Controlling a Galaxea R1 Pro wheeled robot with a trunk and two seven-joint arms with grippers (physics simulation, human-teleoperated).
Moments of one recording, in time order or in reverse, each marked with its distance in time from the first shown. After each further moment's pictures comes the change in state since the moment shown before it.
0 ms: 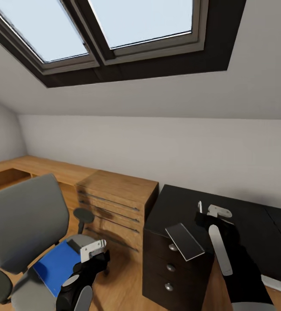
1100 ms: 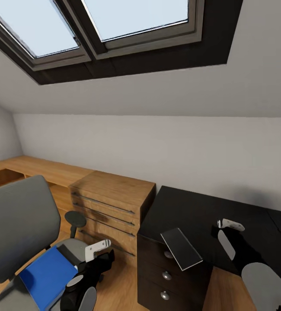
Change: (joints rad) left arm 0.000 -0.003 -0.043 -0.003 -0.001 0.000 0.001; right arm -0.253 -0.198 0.004 0.848 0.021 -0.376 0.084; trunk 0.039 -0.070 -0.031
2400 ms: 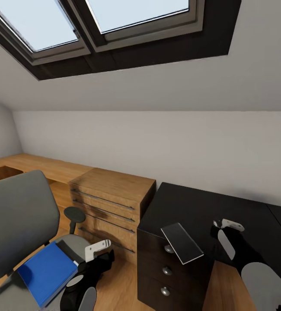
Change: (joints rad) left arm 0.000 0.001 -0.001 0.000 0.000 0.000 0.000; right arm -0.002 0.001 -0.003 0.002 -0.009 0.006 0.003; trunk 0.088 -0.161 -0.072
